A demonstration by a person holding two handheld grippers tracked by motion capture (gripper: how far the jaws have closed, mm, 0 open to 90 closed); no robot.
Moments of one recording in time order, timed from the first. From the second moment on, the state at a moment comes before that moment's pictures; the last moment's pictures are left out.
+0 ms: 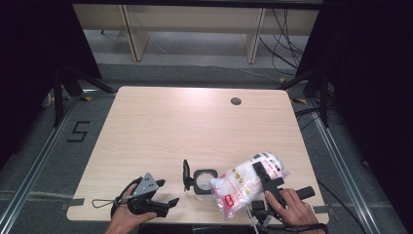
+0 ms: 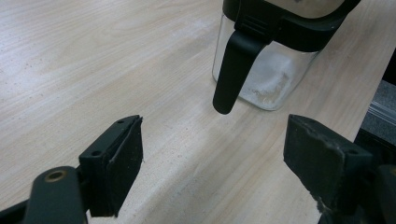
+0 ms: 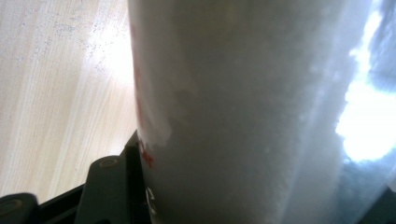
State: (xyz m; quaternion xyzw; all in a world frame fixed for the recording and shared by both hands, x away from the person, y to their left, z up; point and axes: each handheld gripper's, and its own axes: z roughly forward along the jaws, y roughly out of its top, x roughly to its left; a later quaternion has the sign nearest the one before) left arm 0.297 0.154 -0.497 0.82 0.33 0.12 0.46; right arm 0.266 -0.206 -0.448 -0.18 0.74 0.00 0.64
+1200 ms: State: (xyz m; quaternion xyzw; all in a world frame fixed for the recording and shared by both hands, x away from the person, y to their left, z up) left arm 0.298 0.156 -0.495 0.82 0.32 0.12 0.46; right arm 0.265 -0.207 -0.447 -0.18 0.74 0.00 0.64
